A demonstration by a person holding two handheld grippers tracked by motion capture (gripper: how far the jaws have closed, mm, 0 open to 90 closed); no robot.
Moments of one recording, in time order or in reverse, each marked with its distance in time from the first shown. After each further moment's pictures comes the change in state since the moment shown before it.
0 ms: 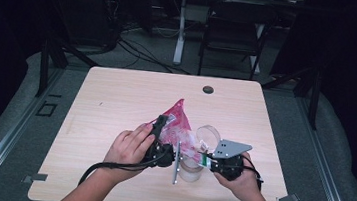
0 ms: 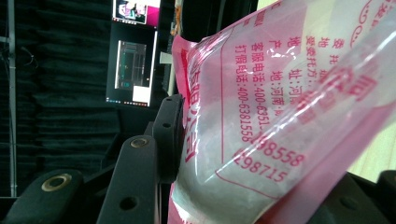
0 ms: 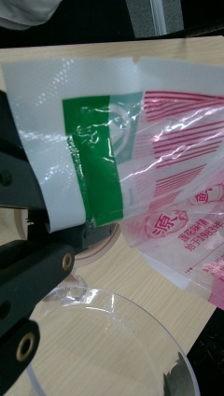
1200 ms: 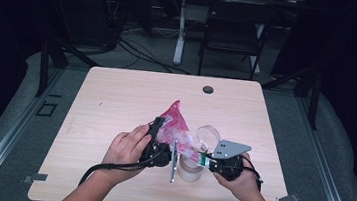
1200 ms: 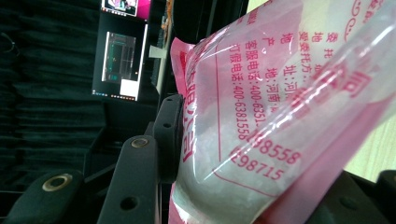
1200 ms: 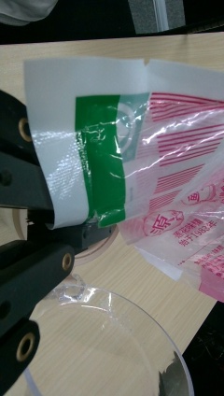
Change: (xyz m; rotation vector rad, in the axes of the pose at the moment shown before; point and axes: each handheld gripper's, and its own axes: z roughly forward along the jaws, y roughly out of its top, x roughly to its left) left arm -0.005 -0.009 0.003 0.016 -0.040 -0.048; right arm 0.002 0.001 0.000 -0.002 -0.008 -0.009
